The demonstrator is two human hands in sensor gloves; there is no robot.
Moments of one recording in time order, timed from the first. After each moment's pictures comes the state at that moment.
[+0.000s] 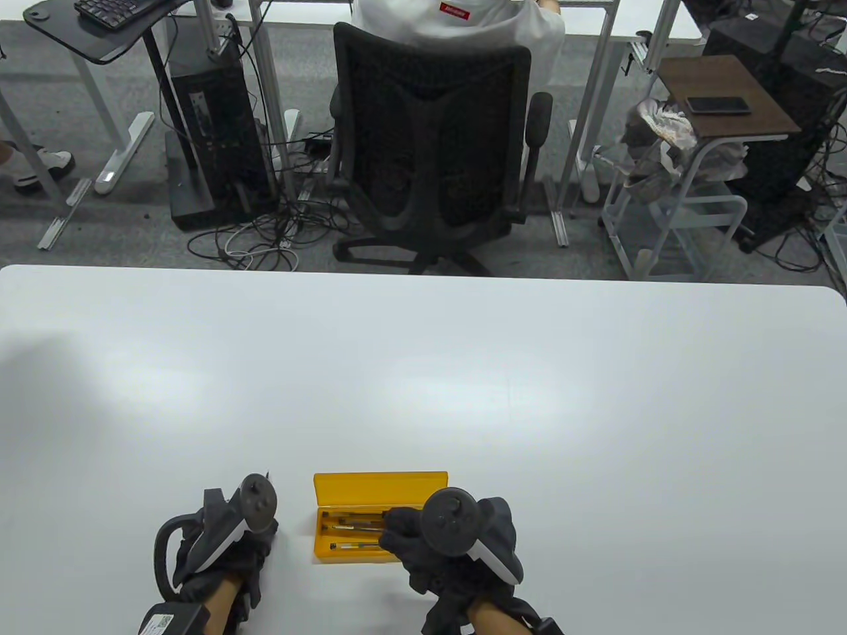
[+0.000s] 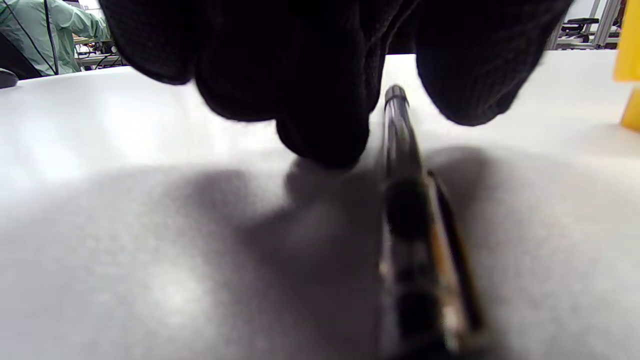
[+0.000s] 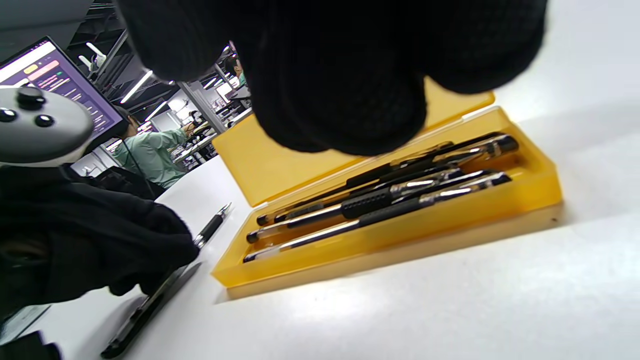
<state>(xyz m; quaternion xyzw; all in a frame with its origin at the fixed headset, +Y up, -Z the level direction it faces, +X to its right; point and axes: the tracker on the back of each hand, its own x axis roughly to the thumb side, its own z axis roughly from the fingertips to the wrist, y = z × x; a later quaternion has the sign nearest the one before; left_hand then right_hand) -0.266 -0.757 -0.281 -0.12 0.09 -0.01 0.99 0.030 -0.712 -0.256 0.13 0.08 0.95 0.28</state>
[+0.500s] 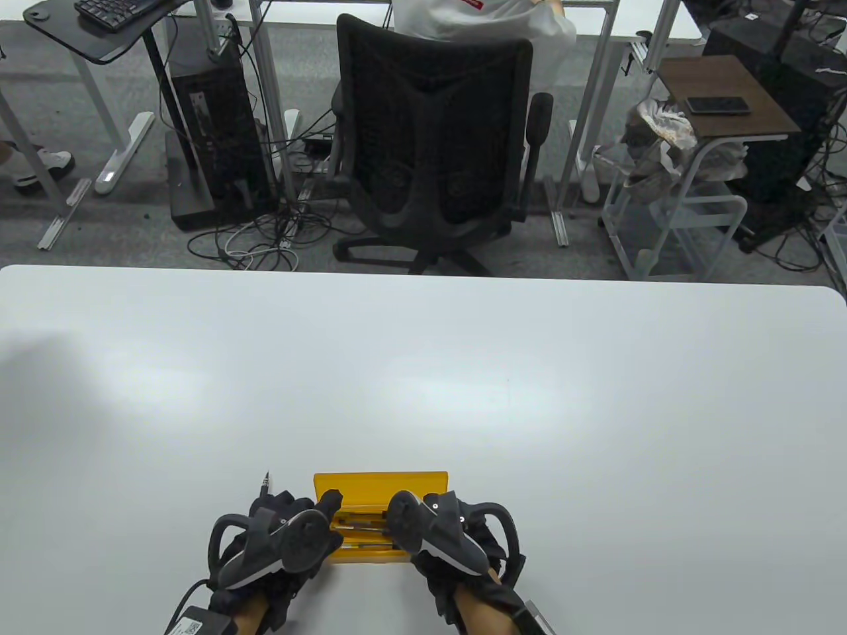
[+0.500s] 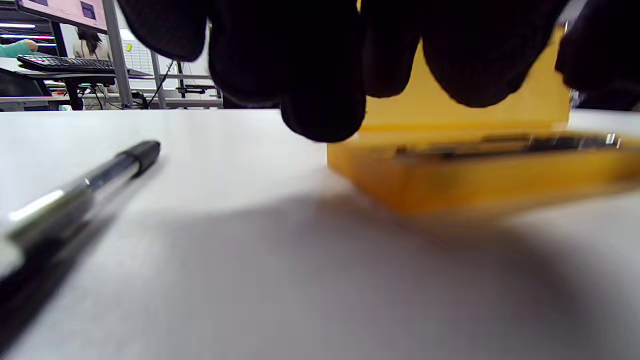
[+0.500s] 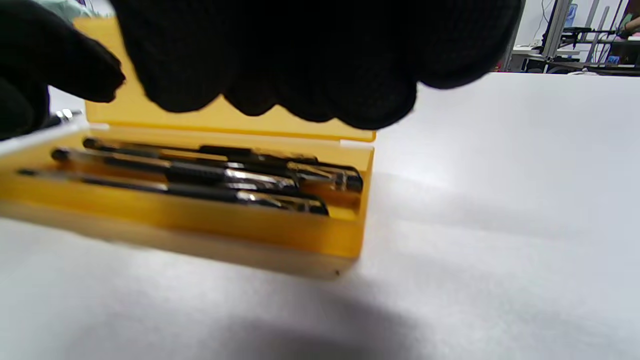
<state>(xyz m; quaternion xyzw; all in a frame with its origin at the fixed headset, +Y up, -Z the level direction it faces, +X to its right) -0.195 -0.758 -0.264 -0.05 -0.16 -0.02 0.99 0.006 -0.727 -0.270 0.11 0.06 0.99 0.00</state>
